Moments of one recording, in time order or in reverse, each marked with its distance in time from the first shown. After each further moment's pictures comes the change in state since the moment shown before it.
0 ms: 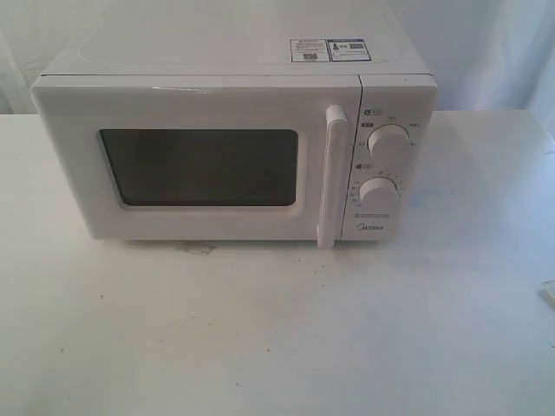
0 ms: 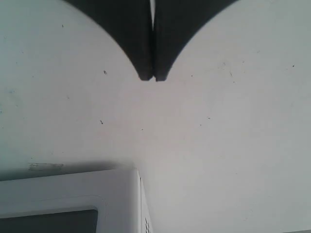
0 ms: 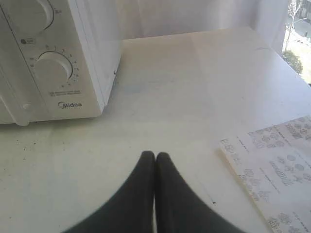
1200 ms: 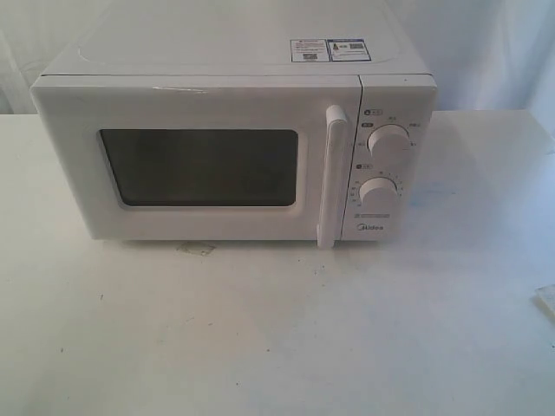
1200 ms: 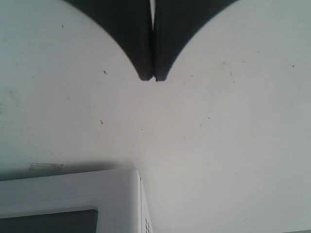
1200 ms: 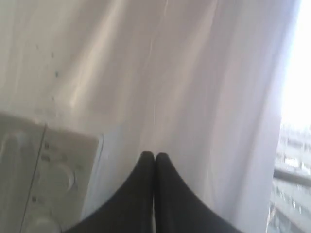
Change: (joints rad) left arm 0.000 0.000 0.000 0.000 0.000 0.000; right arm 0.000 0.000 0.000 -0.203 -0.612 -0.153
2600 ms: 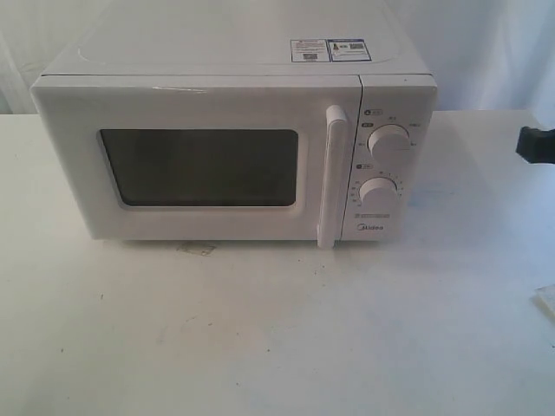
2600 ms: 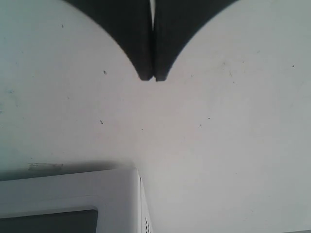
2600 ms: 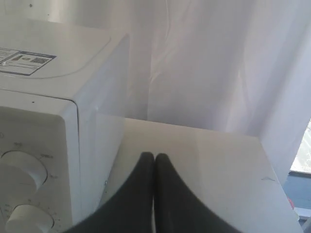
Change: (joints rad) left arm 0.000 0.000 0.000 0.000 0.000 0.000; right arm 0.000 0.934 -0.522 0.085 0.097 0.050
